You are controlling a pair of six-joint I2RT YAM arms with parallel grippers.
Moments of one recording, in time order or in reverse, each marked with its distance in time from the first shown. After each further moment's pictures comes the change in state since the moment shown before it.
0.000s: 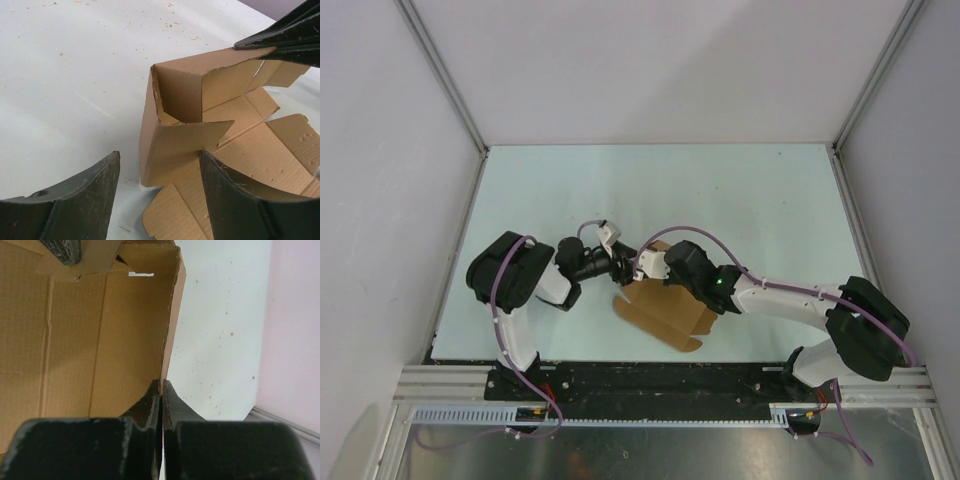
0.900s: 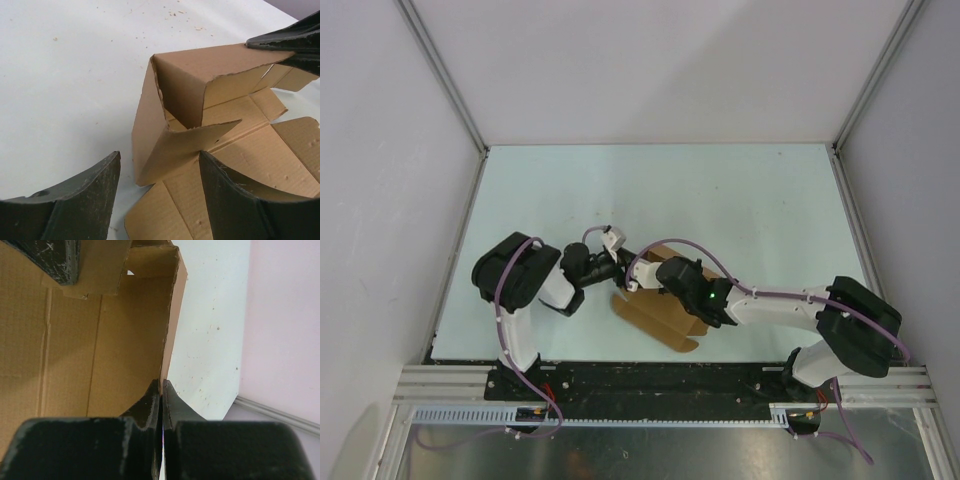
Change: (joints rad) left arm -0.056 0.019 -0.019 0.013 -0.085 0.005; right arm 0.092 0.031 -0.048 0.098 0.158 0.002
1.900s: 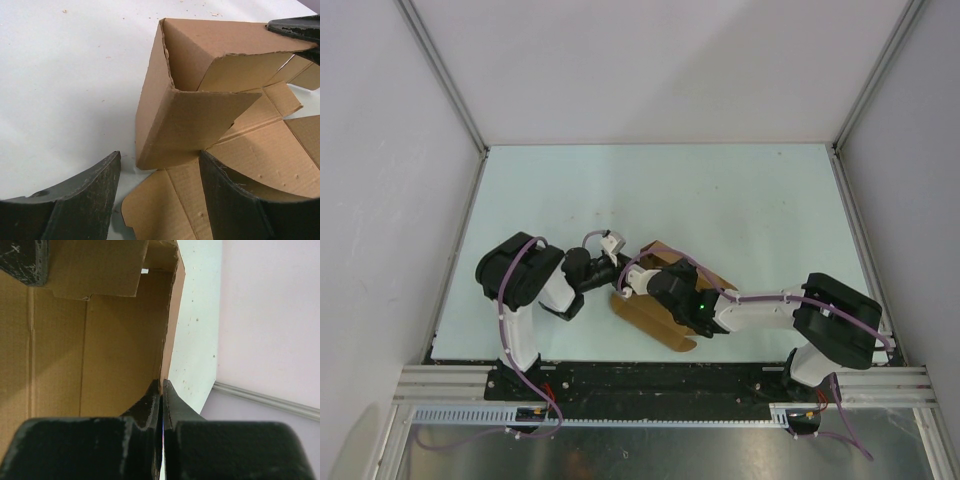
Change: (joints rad) left arm -0.014 0.027 -0.037 0.011 -0.077 -0.012; right arm 0.072 0.099 -0.038 0.170 0.200 -0.039
